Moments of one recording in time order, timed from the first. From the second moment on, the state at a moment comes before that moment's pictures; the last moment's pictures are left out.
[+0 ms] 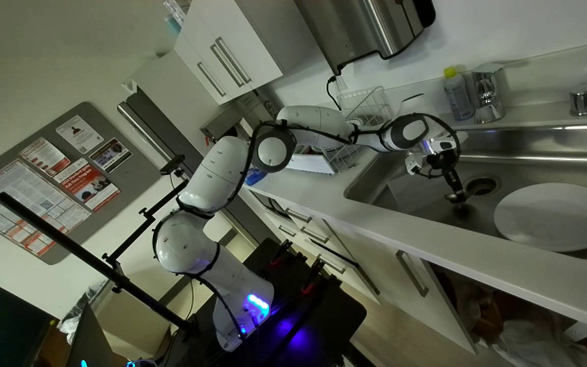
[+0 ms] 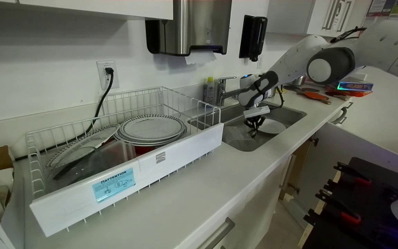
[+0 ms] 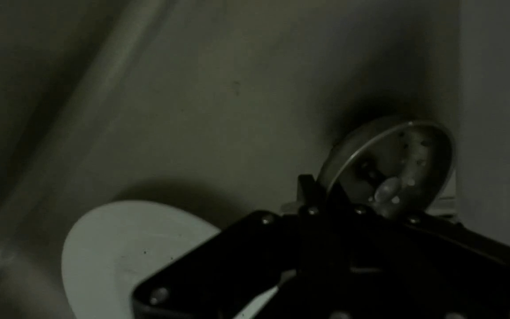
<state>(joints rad) -0.18 1.25 -0.29 -1.07 -0.03 2.18 0.54</state>
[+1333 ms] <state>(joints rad) -0.20 1.24 -0.27 -1.17 0.03 2.62 0.60</state>
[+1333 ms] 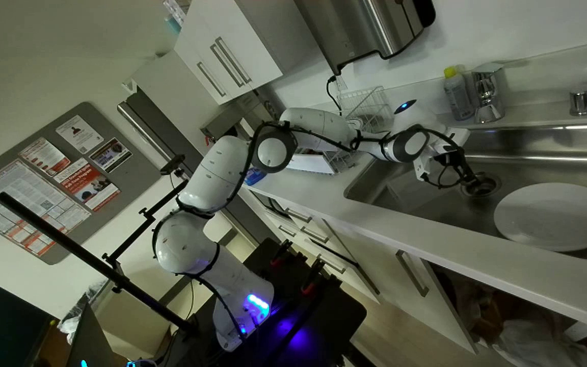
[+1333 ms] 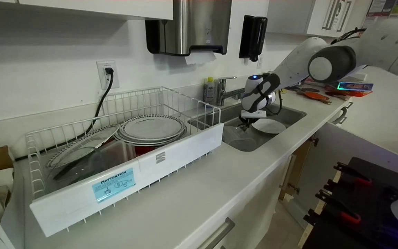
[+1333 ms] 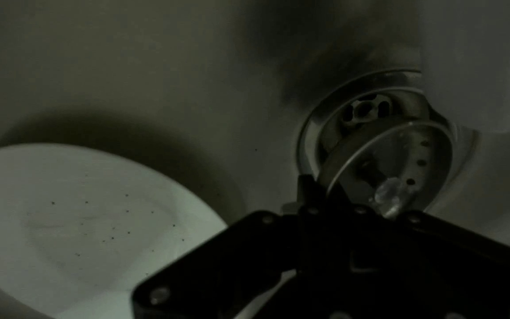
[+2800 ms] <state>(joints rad) -0.28 1.43 -0.19 -0.96 0.17 2.71 0.53</state>
